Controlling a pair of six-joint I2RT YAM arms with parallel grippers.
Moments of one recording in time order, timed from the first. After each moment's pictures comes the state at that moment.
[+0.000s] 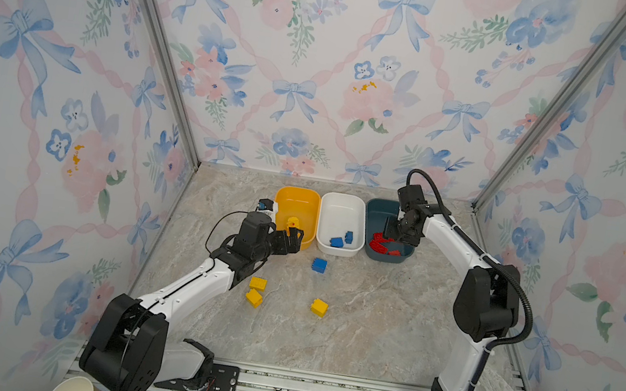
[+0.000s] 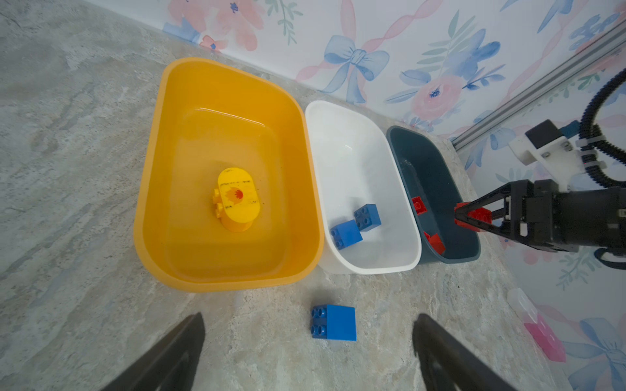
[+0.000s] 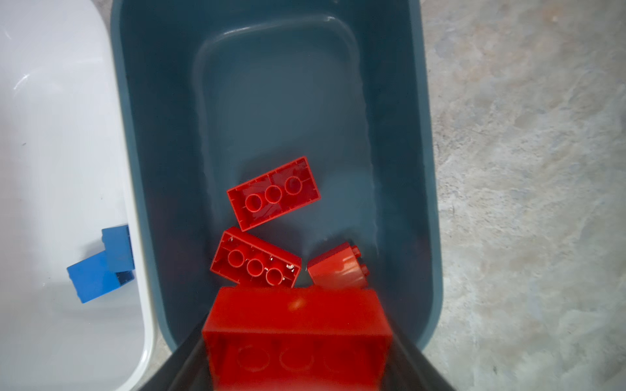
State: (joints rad) left arm -0.38 1.27 0.75 0.02 0.08 -0.51; right arm 0.29 2.00 1.69 -0.86 0.11 0.36
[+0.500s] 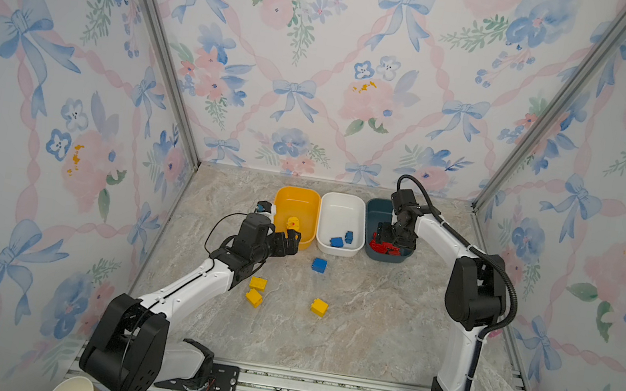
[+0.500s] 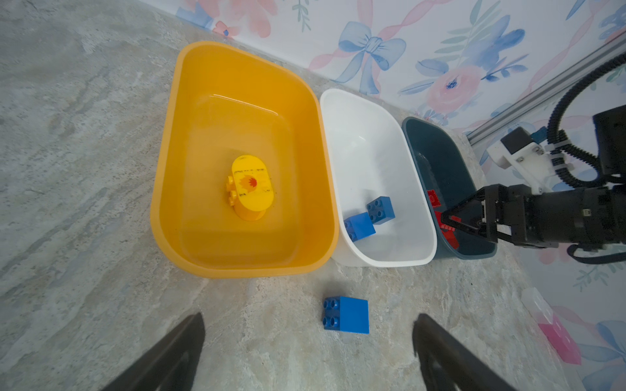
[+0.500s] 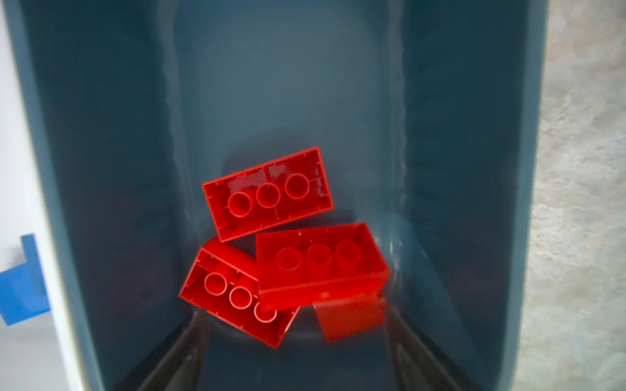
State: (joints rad) left arm -0.37 1.27 0.74 -0.01 0.06 -0.51; right arm 0.29 2.08 1.71 -0.86 0.10 0.31
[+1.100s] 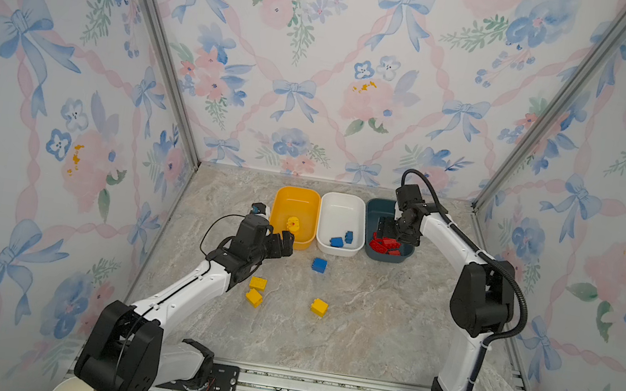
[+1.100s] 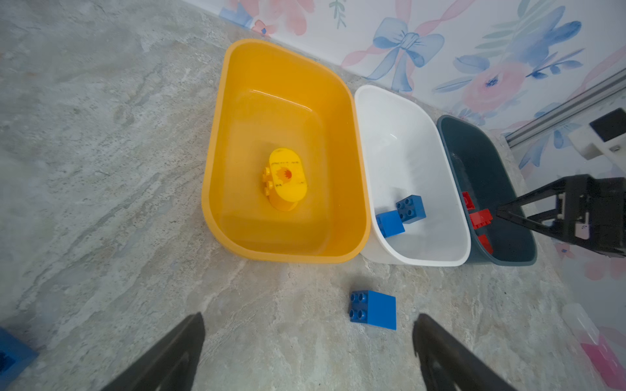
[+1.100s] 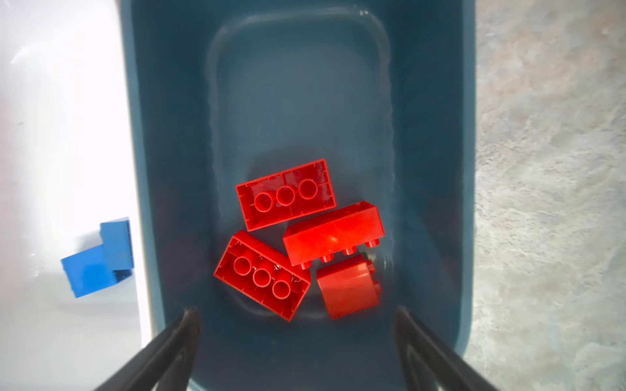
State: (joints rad) left arm -0.36 1.23 0.74 -0.12 -0.03 -0.52; right arm 0.29 1.99 1.71 -0.86 0.07 0.31
